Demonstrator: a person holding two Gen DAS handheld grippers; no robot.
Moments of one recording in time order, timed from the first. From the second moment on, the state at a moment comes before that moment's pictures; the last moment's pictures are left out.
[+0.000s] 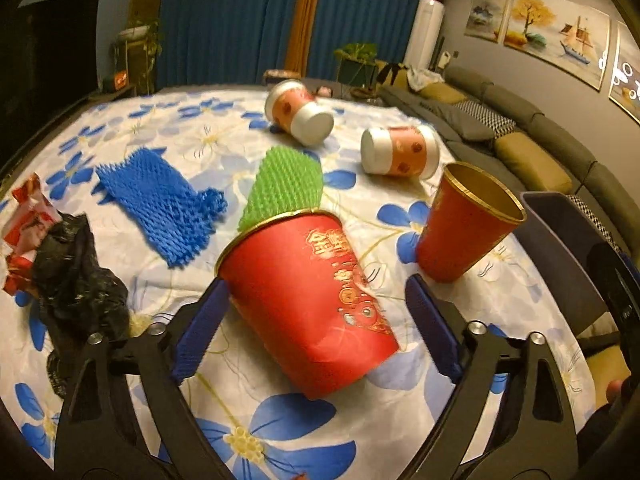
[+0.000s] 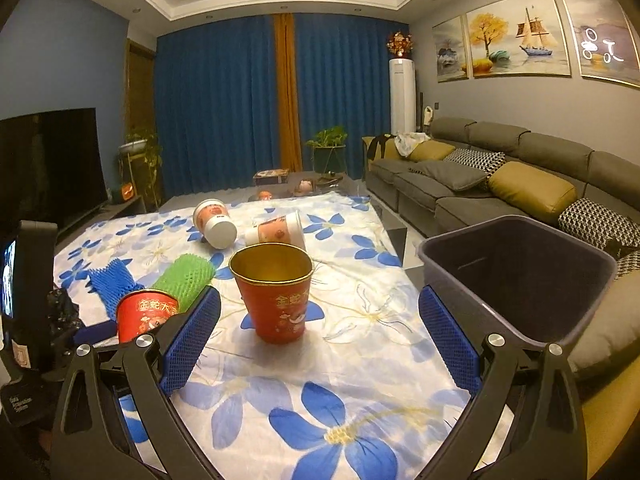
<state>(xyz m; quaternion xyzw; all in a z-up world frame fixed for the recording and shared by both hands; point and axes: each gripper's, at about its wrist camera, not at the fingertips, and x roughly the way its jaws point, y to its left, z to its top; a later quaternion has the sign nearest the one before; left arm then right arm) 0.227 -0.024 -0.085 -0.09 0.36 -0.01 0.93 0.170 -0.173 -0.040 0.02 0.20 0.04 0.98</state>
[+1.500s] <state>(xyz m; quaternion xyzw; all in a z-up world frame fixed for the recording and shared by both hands) 0.211 0.025 -0.055 -0.15 0.28 -0.04 0.95 0.259 -0.140 -0.068 0.01 0.27 0.07 0.96</state>
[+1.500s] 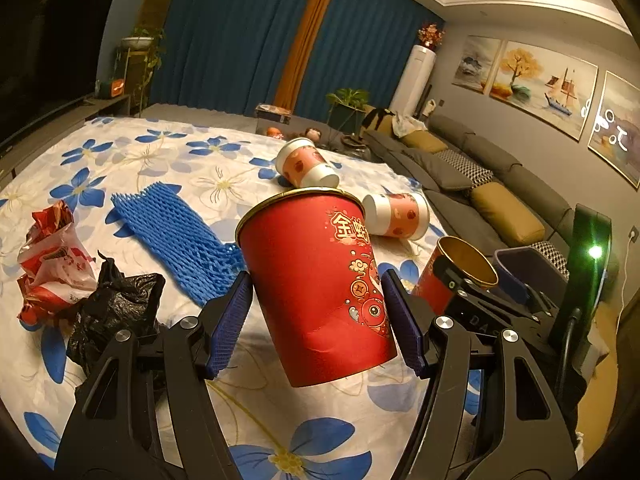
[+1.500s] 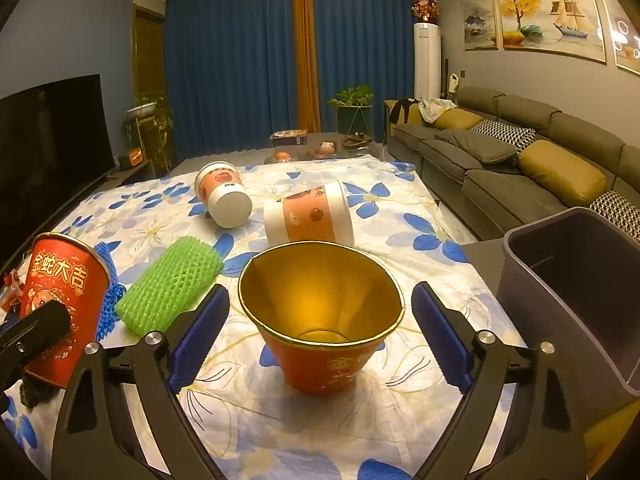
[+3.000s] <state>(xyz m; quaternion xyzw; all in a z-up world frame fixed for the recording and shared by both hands) 0.199 -0.054 -0.029 -0.09 0.27 -0.13 0.95 0.161 -0.236 -0.020 0.02 0.19 0.02 0.98</state>
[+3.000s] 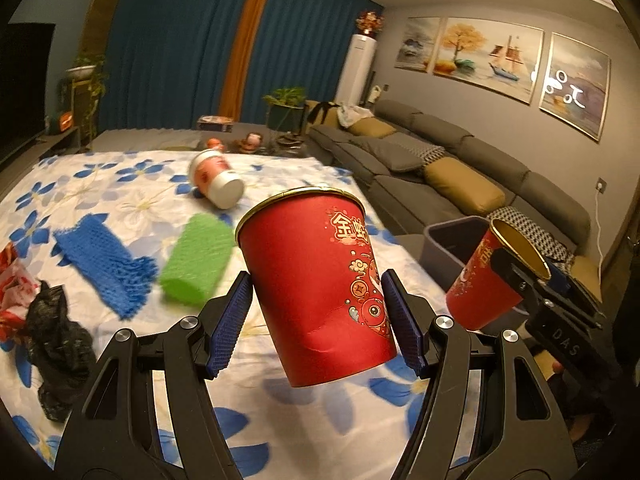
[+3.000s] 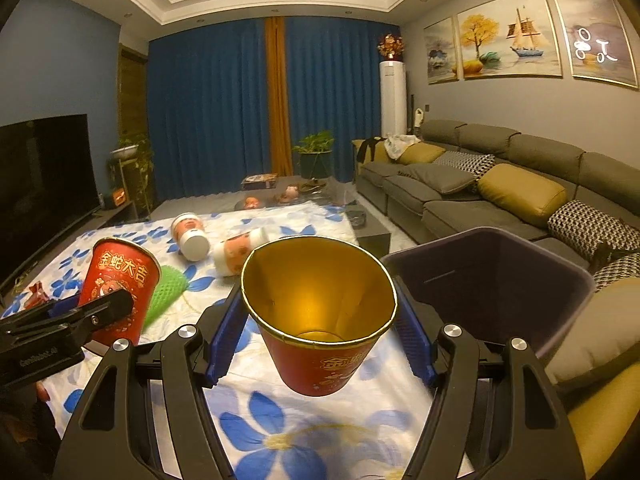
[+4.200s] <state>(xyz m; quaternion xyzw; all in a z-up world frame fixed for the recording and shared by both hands) 0.251 -0.232 0.007 -0.04 0.23 -0.30 0.92 0.173 -0.360 -0.031 0.06 0.17 -0.12 0.98</state>
